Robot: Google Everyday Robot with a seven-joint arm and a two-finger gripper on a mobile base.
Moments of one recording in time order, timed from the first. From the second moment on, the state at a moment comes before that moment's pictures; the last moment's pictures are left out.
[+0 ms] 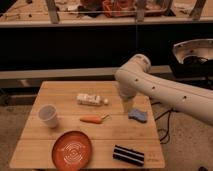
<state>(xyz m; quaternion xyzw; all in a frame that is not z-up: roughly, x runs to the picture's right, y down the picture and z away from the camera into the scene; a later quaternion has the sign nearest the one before) 0.078 0.056 0.720 -0.21 -0.06 -0.14 0.97</state>
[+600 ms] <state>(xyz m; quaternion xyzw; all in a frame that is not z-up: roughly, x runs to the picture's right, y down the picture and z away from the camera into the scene) 0.036 0.057 0.736 -0.19 -0.08 -0.16 0.96</state>
